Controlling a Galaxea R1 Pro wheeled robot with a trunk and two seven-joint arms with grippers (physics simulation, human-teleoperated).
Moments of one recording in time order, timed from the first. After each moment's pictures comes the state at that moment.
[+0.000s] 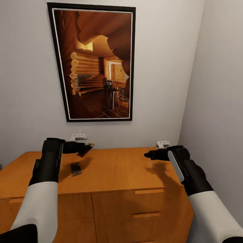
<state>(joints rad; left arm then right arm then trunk) -0.84 -0.06 0.29 -1.27 -0.63 1.04 -0.79 -0.76 -0.08 0.14 -1.23 -0.17 1.04 0.14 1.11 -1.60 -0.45</state>
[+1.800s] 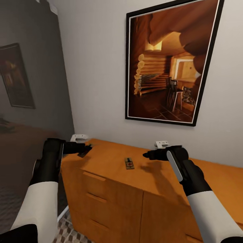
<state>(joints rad) -0.84 -0.06 0.29 -1.26 -0.63 1.04 -0.78 -0.76 -0.07 0.14 -1.23 -0.17 1.04 0.14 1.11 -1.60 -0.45</state>
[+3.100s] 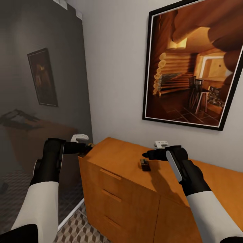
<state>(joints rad) -0.84 -0.07 0.29 -1.26 -0.63 1.04 -0.78 -0.76 -0.06 0.14 -1.24 -0.17 1.04 0.13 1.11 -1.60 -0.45</state>
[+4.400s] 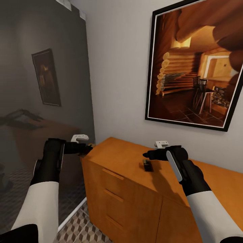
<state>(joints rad) -0.84 -0.07 0.29 -1.25 -0.63 1.03 -0.78 -0.76 -0.06 0.14 -1.23 -0.17 1.04 0.13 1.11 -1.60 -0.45</state>
